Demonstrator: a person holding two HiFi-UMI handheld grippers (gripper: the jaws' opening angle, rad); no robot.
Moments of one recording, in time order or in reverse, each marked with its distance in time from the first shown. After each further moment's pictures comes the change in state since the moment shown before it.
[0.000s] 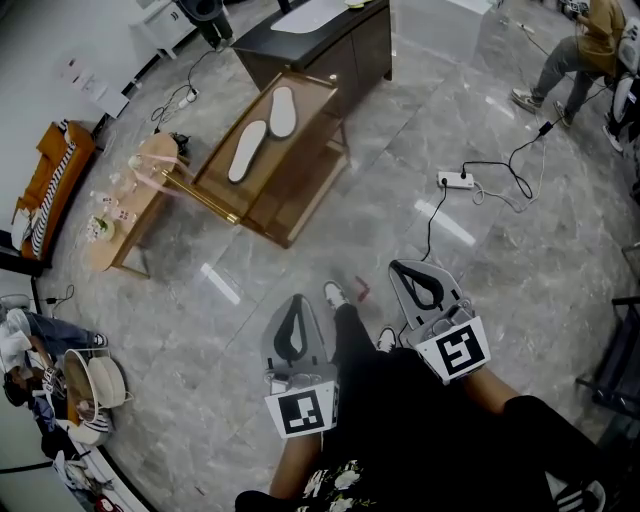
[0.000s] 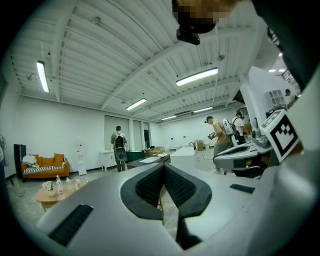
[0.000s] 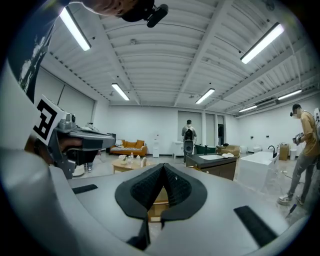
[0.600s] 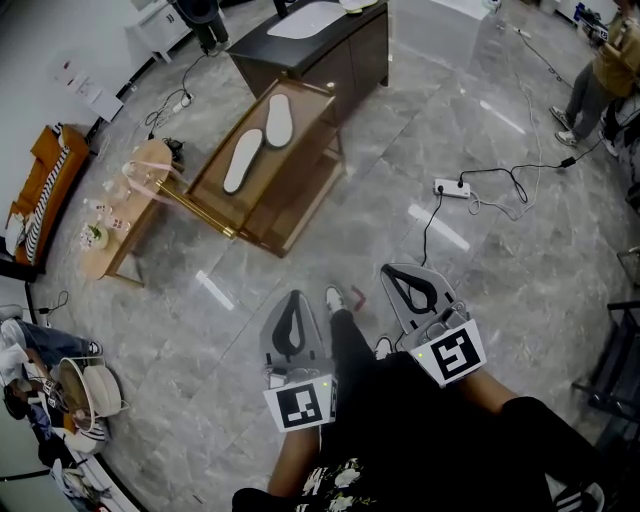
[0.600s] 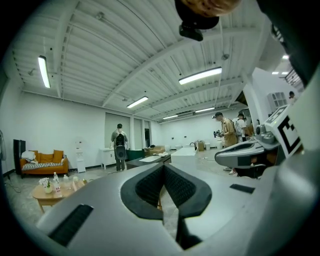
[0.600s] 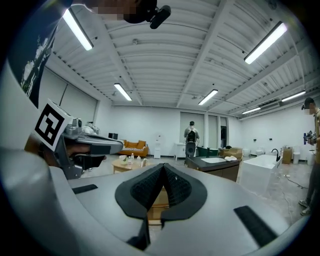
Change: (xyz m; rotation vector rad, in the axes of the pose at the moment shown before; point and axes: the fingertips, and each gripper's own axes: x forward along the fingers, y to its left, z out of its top) left arm 0.045 0.016 -0.005 -0.021 0.011 0.000; right arm 0.035 -0.009 0.012 -0.020 -0.020 0.021
